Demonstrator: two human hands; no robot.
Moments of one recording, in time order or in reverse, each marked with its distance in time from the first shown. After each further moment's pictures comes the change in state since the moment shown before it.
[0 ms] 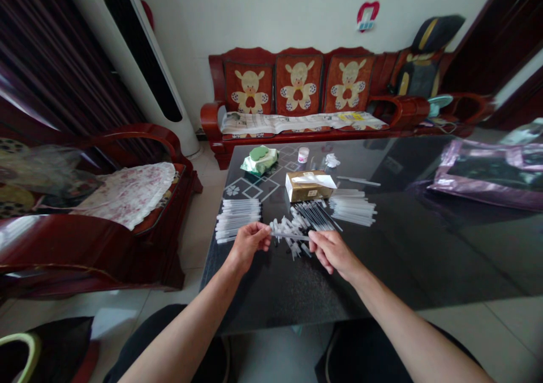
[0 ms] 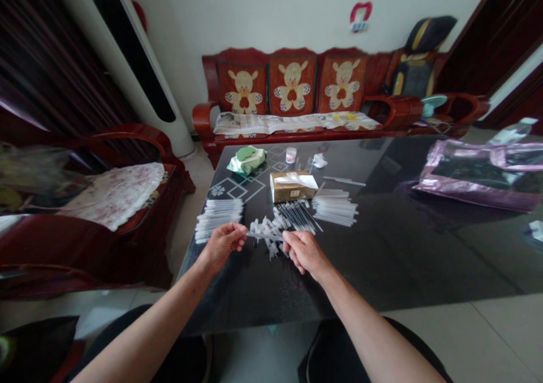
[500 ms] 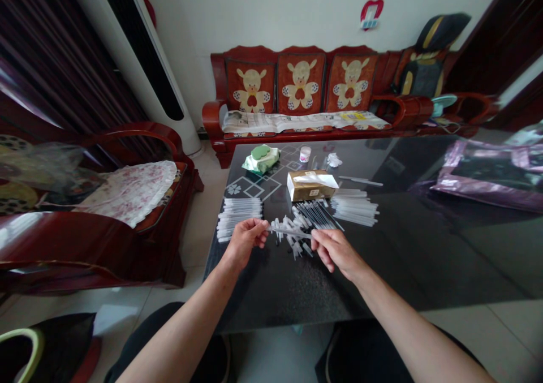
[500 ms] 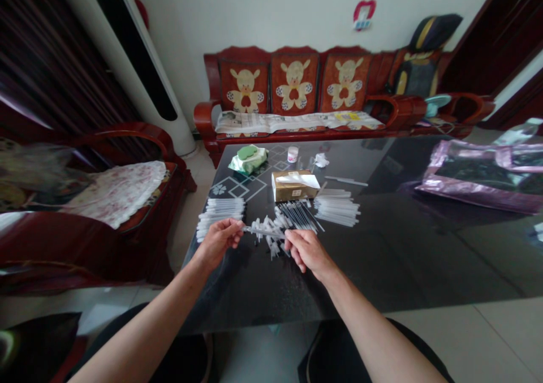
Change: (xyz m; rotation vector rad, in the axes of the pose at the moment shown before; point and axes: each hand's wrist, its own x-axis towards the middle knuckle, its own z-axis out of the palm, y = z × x) left_hand 0.001 0.013 -0.006 0.010 0.037 0.017; right_hand 0.000 -0.002 -0.003 0.036 -0.001 -0.028
